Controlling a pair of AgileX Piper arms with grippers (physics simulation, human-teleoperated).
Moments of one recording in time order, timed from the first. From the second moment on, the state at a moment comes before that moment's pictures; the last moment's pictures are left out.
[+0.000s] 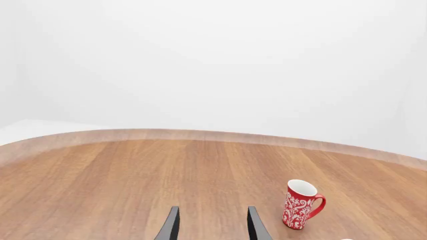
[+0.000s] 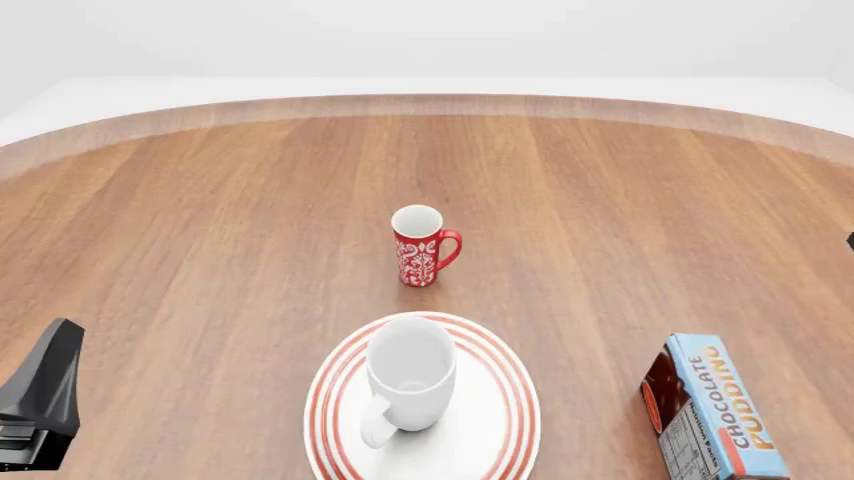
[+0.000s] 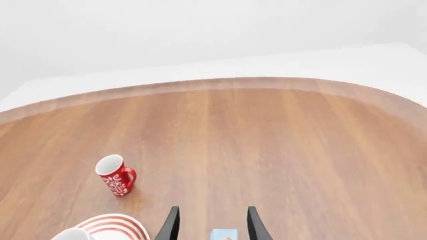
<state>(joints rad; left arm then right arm) -0.05 0.00 -0.03 -0.11 -0.12 0.01 0.34 -0.69 0.58 0.11</state>
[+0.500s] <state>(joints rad) -0.05 0.00 -0.03 -0.11 -0.11 -0.04 0.12 -0.74 0.56 -0.03</state>
